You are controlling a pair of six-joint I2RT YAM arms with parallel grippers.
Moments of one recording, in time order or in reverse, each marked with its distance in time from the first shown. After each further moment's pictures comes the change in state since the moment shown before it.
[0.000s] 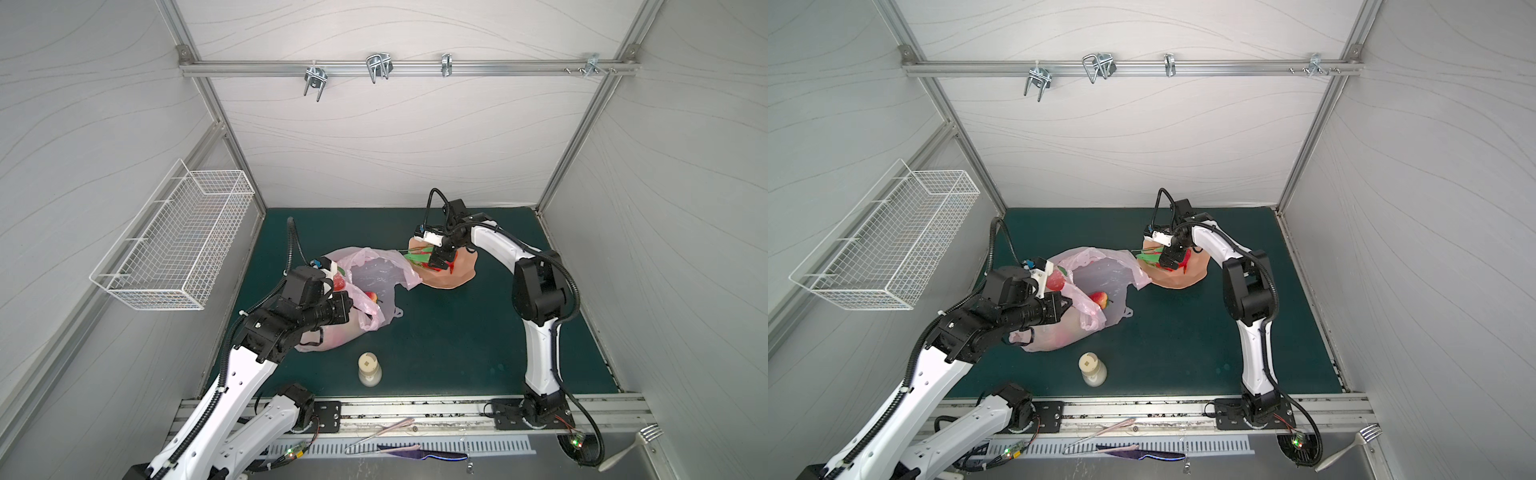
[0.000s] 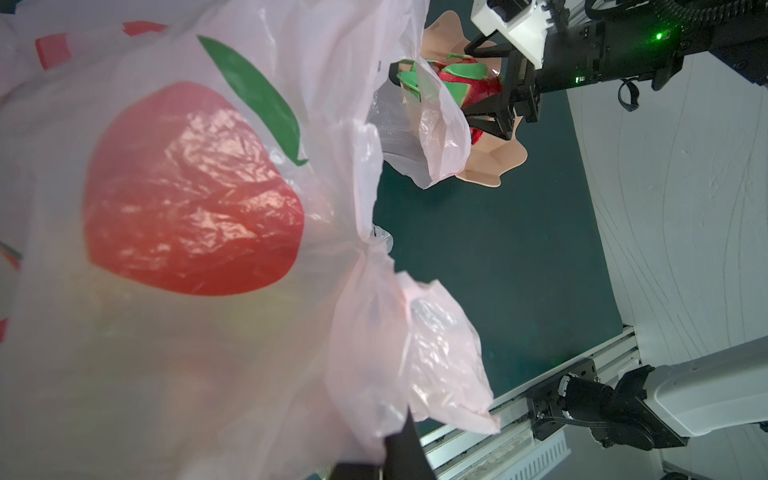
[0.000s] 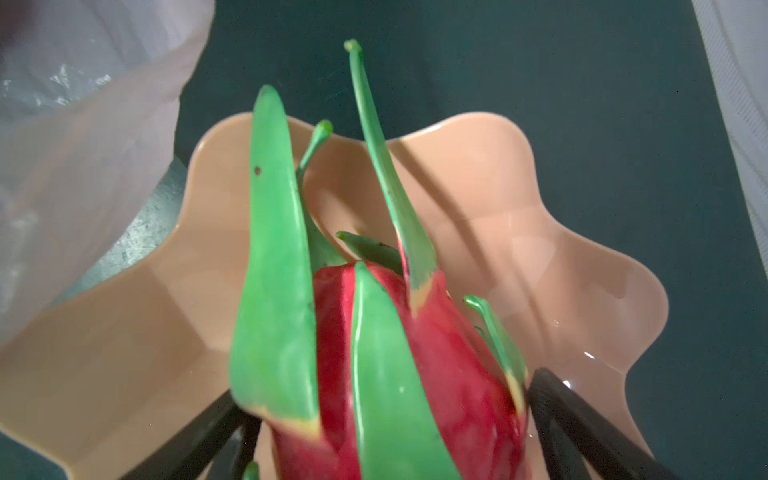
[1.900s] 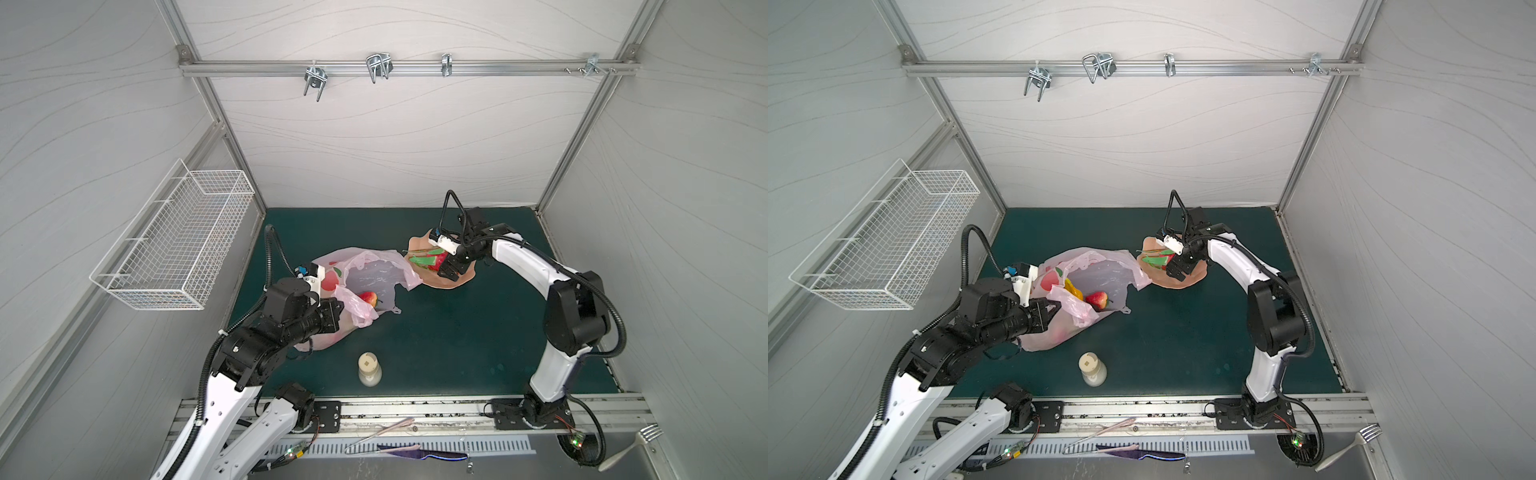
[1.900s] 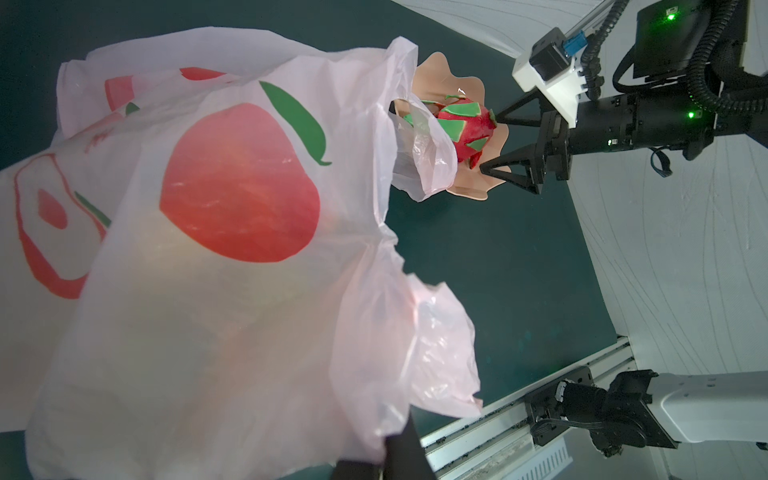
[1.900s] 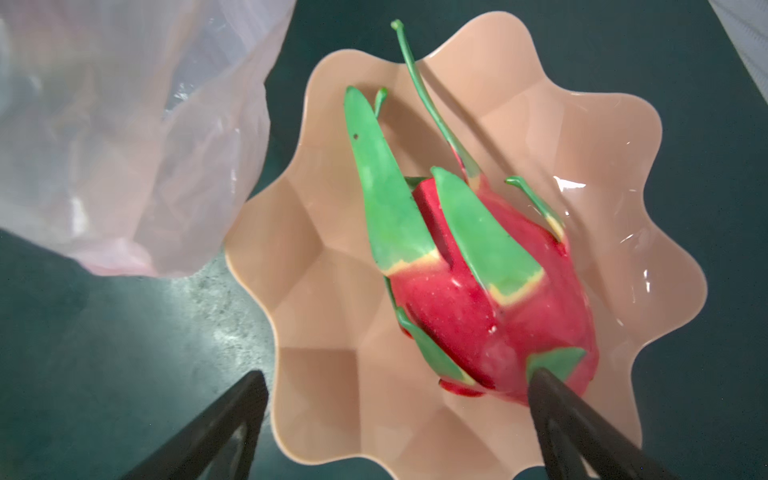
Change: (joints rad) left arm 0.000 -0.121 0.015 -0.061 -0.053 0.000; right arm -0.006 -0.306 -0.283 0.005 0.032 0.225
